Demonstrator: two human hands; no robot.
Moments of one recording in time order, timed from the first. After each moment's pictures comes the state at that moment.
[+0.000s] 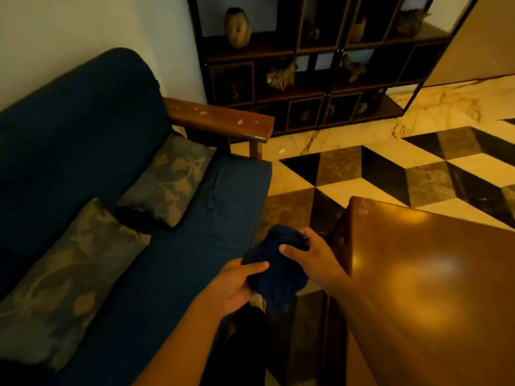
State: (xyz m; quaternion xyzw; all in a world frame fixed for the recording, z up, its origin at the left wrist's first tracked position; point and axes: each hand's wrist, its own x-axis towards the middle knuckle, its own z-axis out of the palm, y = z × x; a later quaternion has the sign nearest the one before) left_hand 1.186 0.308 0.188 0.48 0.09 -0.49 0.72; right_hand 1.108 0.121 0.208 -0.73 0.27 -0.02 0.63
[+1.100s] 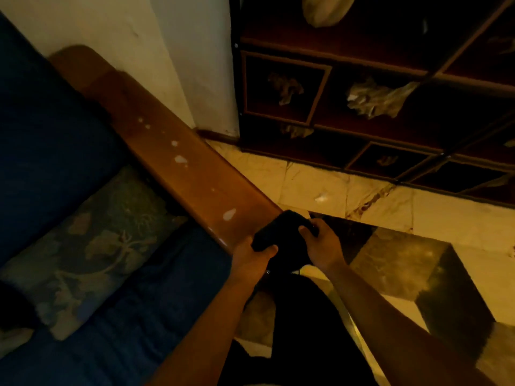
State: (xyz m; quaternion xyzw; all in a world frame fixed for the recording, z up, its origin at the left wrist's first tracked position) left_hand 1.798 -0.145 0.066 0.70 0.26 -0.26 0.61; right_hand 1.812 -0.326 0.046 -0.85 0.23 0.14 0.45
